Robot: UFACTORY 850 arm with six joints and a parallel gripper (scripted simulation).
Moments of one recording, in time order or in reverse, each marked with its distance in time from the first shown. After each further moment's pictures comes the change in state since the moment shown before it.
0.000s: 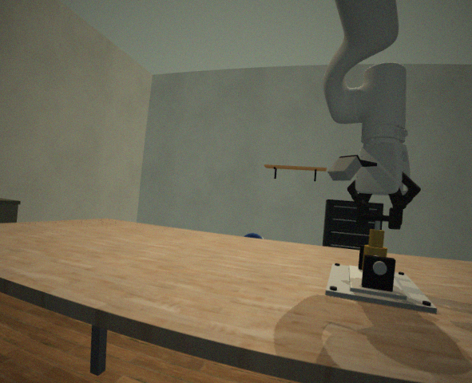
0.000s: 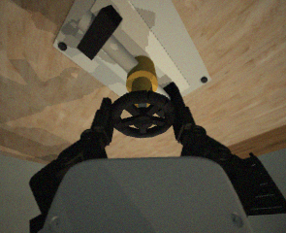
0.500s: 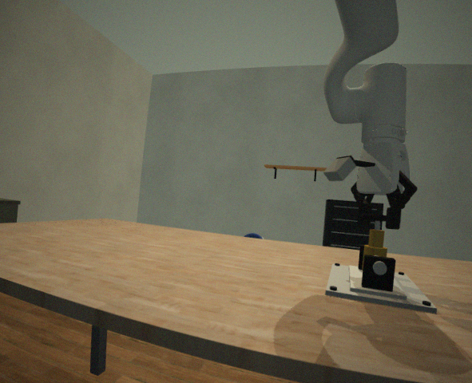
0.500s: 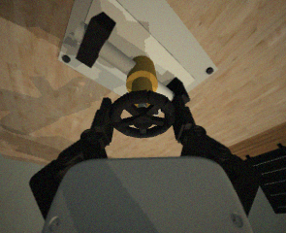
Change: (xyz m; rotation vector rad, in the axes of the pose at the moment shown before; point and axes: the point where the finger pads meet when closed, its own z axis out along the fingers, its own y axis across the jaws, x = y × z) arm 0.000 0.000 0.000 -0.001 0.001 0.152
